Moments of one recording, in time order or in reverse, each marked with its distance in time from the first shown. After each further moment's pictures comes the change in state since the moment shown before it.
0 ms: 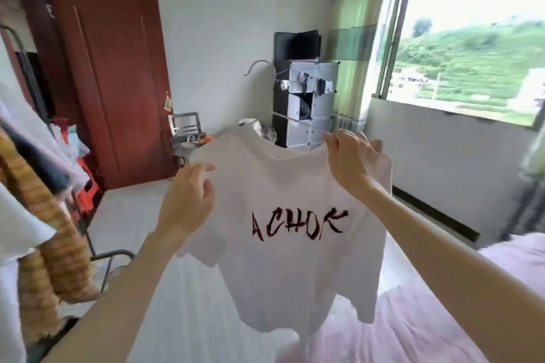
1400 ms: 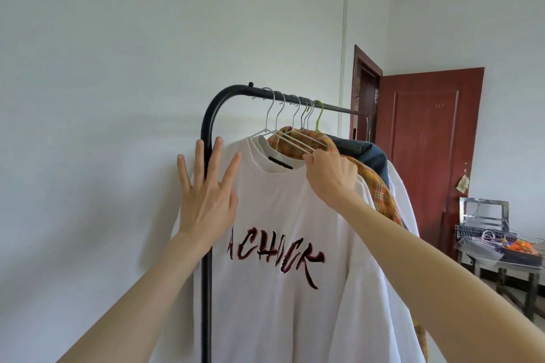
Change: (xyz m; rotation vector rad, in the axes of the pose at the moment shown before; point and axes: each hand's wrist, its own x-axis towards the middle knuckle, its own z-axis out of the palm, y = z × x) left_hand -0.002 -0.326 -0.454 1.446 0.471 -0.188; right_hand -0.019 -0.680 0.184 0.534 -0.258 -0.740
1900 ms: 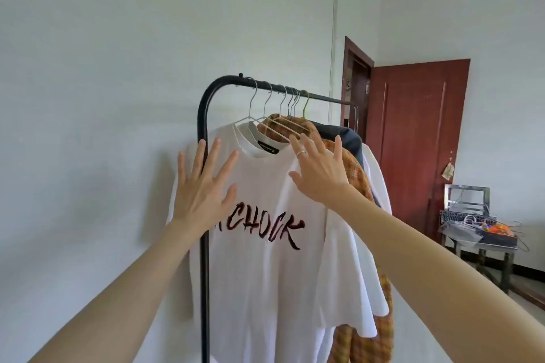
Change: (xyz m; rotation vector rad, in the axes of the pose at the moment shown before) left_hand -0.029 0.007 -0.036 -0.053 -0.172 0.041; right_hand -0.059 0.016 -0.032 -0.290 -0.104 -0.343
